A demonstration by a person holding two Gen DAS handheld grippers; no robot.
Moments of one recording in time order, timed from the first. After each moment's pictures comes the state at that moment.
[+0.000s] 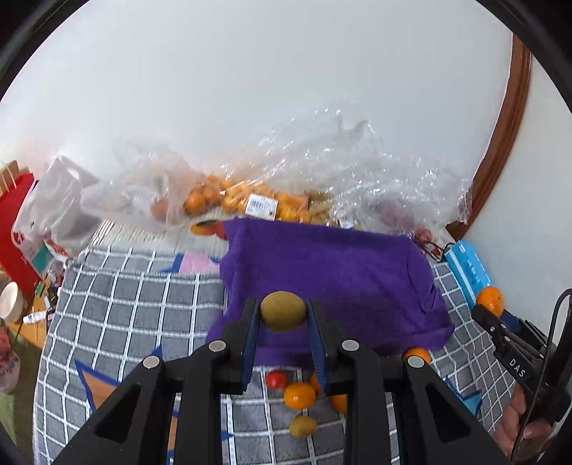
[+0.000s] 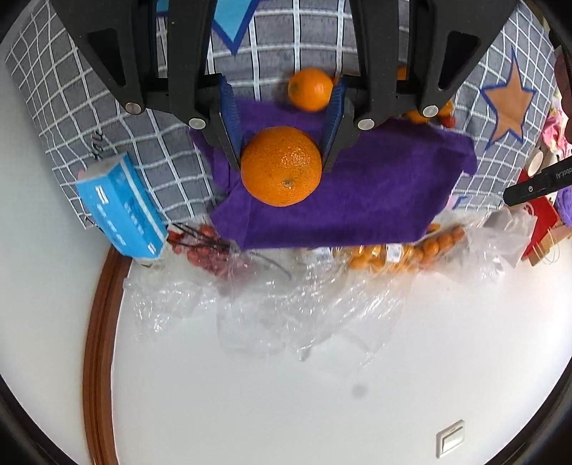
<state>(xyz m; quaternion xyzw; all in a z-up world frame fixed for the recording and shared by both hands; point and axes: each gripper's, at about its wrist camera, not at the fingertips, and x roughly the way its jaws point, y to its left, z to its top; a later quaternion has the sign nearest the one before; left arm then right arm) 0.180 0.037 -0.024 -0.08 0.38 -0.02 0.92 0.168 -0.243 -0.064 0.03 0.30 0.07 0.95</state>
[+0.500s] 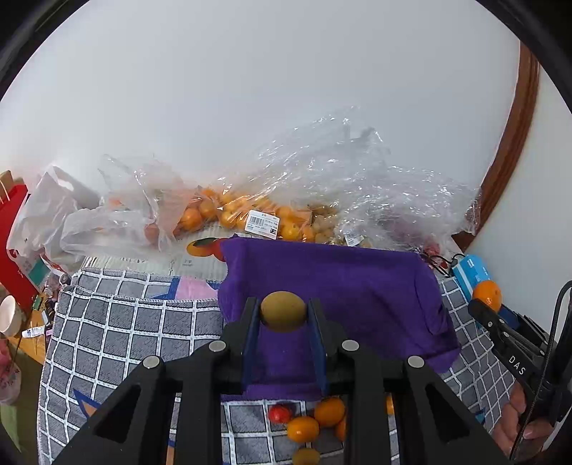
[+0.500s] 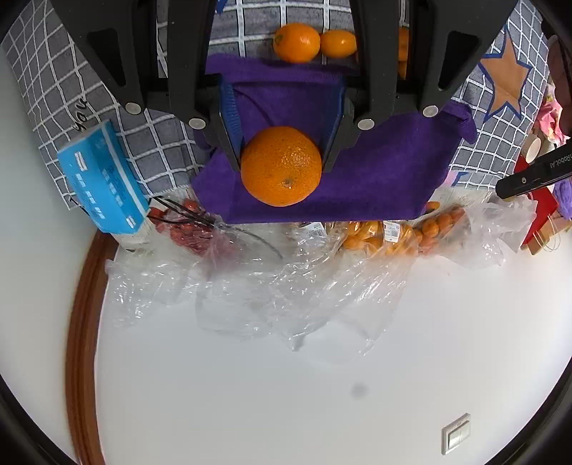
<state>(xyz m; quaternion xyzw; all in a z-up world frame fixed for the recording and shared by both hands) 0.219 0.041 -0.020 -0.08 0.38 -0.02 0.92 0.208 -0.230 -0.054 0.04 0.29 0.08 0.95</state>
